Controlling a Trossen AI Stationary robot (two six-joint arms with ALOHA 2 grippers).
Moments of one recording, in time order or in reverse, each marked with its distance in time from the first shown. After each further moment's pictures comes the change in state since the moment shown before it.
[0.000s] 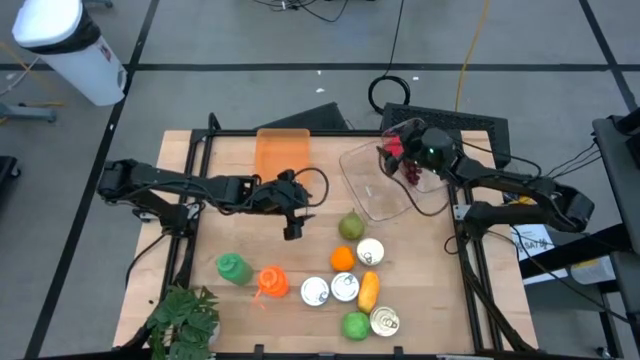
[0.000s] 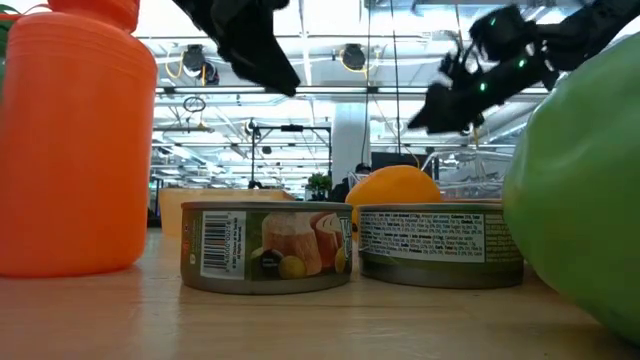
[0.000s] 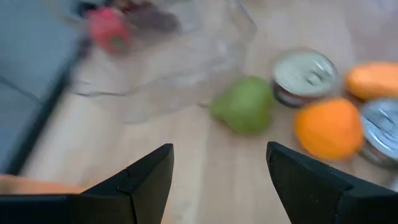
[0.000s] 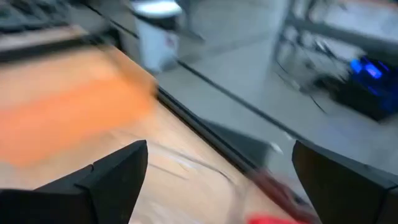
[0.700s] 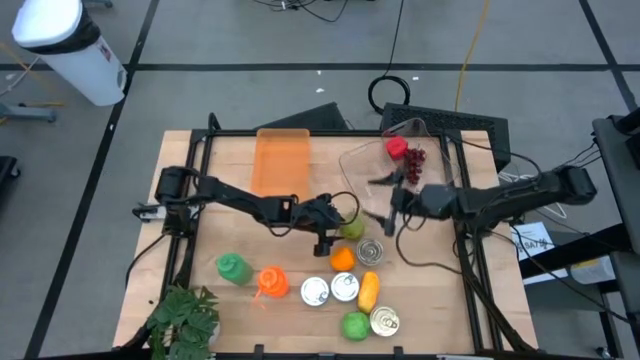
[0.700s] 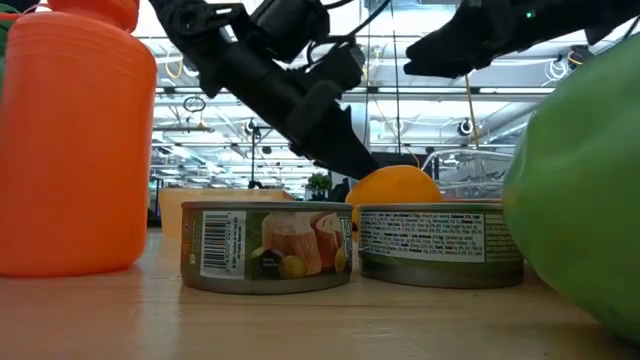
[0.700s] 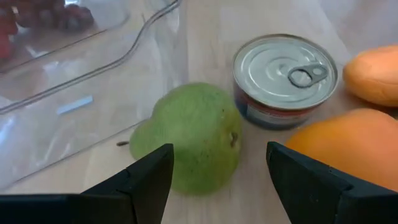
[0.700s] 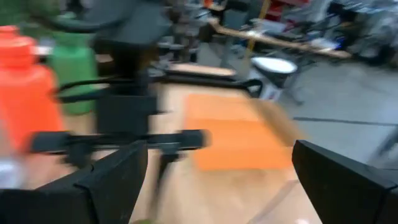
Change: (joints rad) left arm 0.009 0.454 -0.001 0.539 0.177 0.080; right arm 0.725 -0.051 0.001 0.024 0.241 -0.079
